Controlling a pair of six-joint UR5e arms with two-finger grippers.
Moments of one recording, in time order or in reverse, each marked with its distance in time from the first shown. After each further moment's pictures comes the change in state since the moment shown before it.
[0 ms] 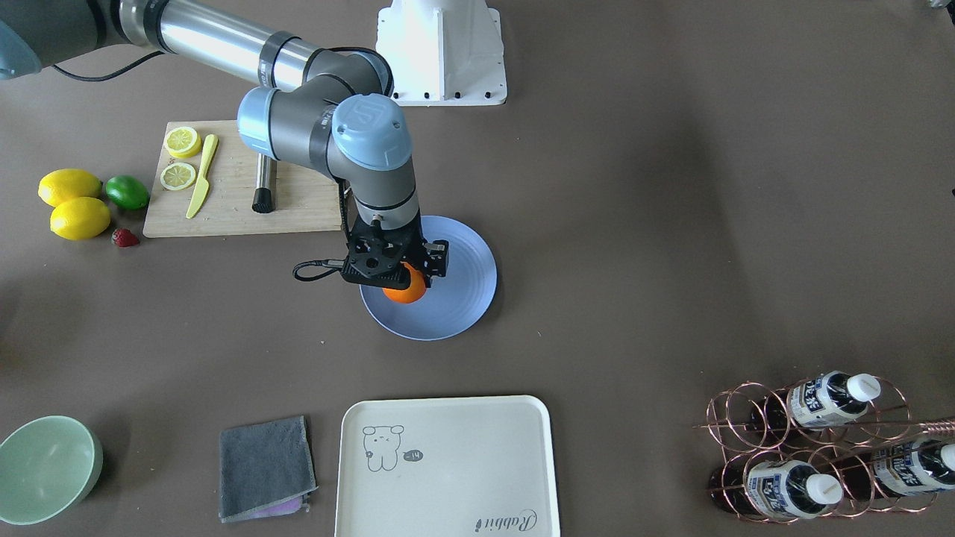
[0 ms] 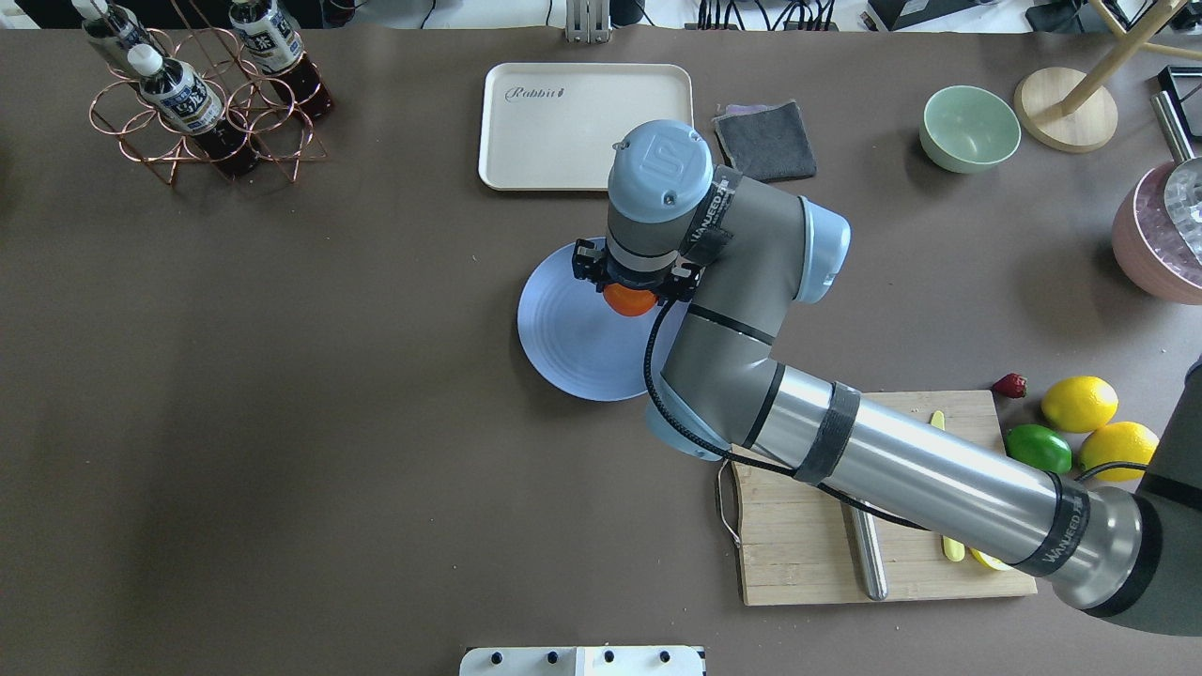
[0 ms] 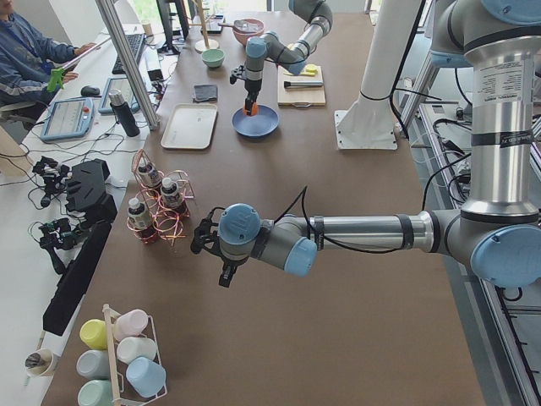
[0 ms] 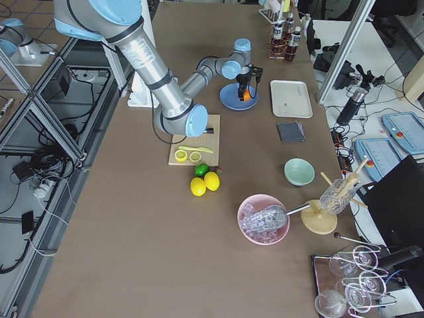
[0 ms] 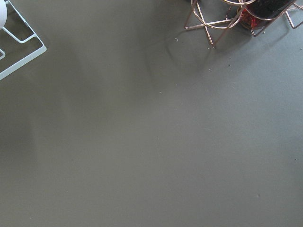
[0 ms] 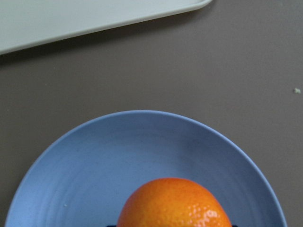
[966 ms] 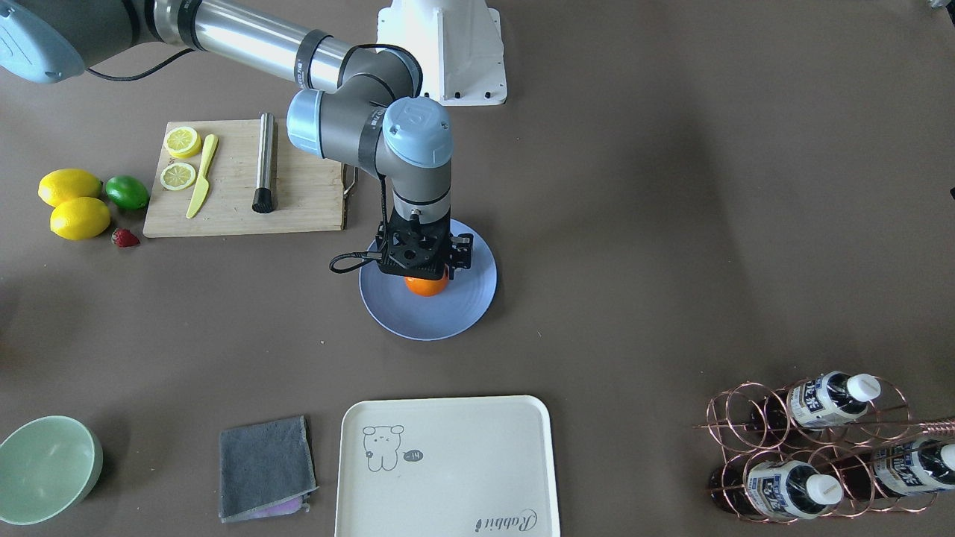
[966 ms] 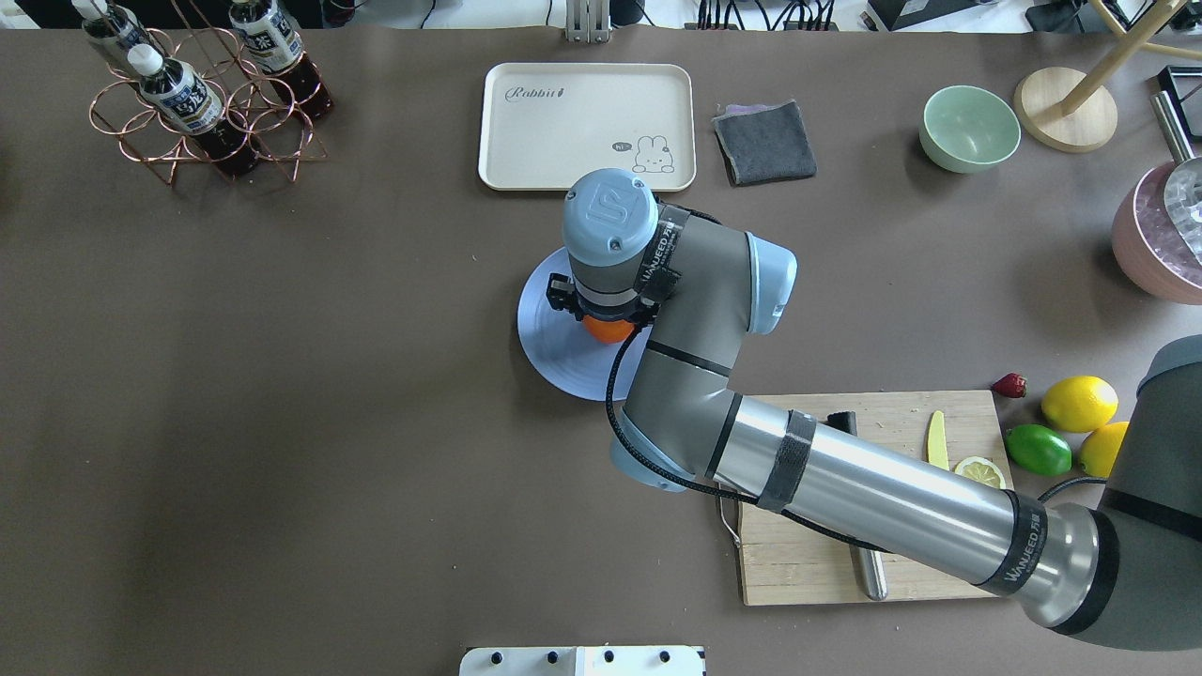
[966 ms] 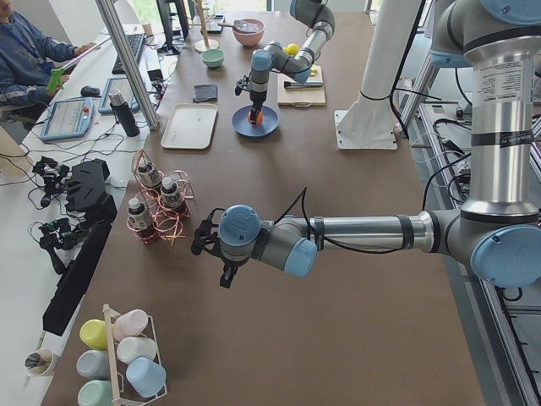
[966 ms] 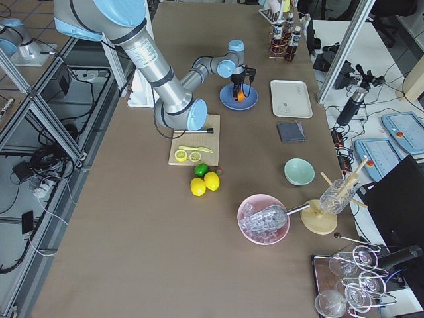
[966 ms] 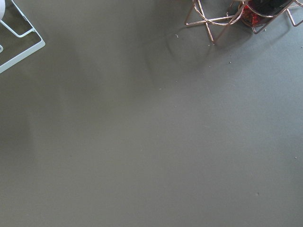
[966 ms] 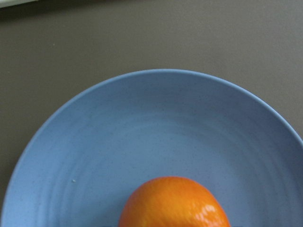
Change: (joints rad) left arm 0.002 0.001 0.005 0.000 -0.001 -0.006; right arm -0.035 0.030 -0.035 -0.003 -0.031 -0.012
